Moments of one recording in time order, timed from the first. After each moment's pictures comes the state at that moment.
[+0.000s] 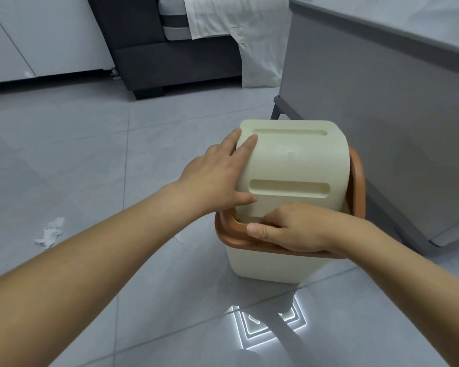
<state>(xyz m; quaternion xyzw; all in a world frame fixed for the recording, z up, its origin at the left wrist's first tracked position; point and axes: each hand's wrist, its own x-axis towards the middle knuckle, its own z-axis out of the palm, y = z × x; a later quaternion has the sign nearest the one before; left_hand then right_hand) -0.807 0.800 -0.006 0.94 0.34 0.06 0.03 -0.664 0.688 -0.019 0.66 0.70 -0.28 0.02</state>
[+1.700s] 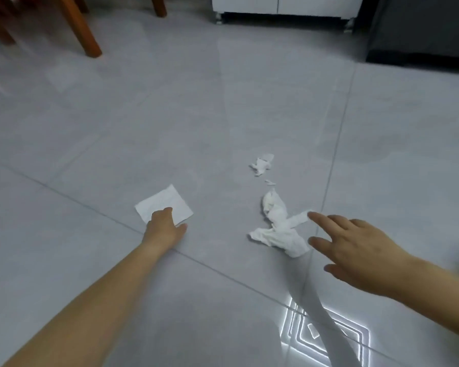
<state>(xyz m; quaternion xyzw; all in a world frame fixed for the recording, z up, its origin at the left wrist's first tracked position) -1.331 0.759 -0.222 0.41 0.87 0.08 0.26 -0.961 0.795 -0.126 0.32 0.93 0.06 0.16</state>
